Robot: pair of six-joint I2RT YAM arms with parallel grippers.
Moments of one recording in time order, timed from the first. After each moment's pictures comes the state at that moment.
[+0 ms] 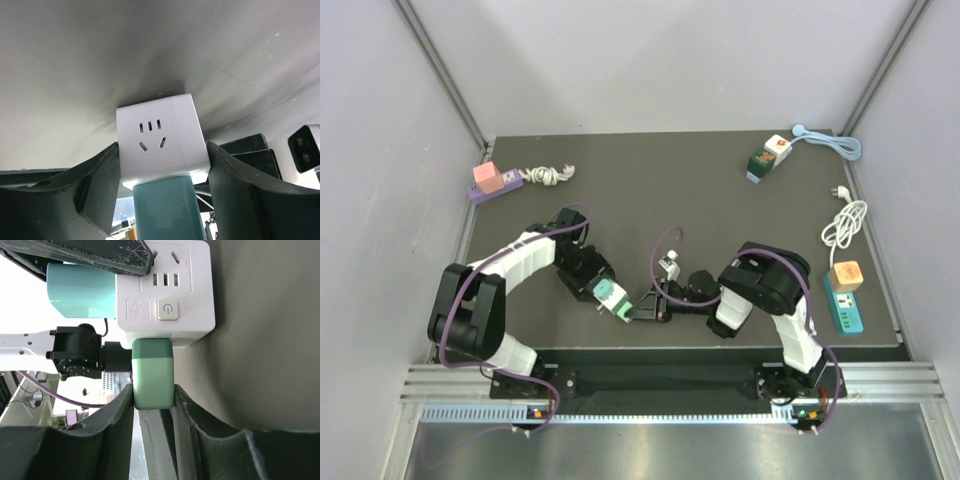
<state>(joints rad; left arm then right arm) -0.31 1.52 0.88 -0.73 0.31 -1.02 0.92 2.07 0.46 1.40 -0.51 1.23</state>
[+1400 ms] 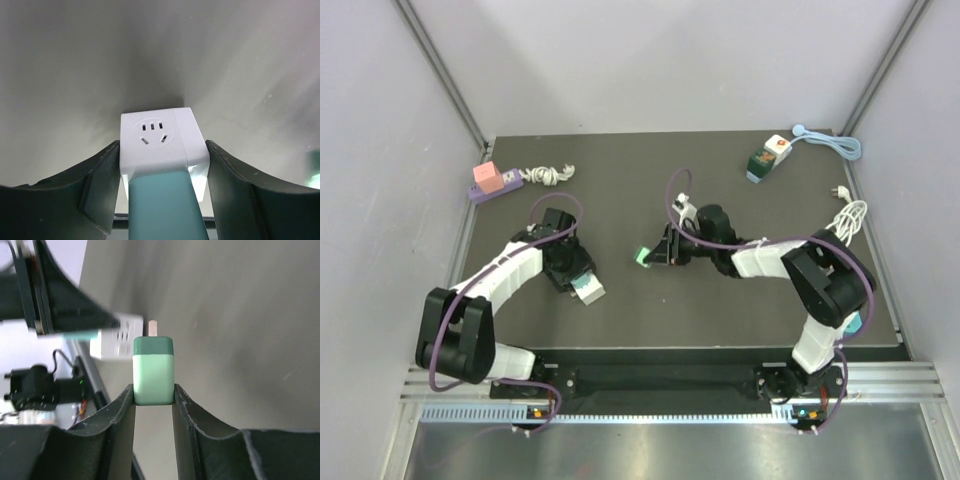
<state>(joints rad) -0.27 1.38 0.82 -0.65 0.02 -0.88 0.62 1.75 0.74 0.54 -0.61 0.75</state>
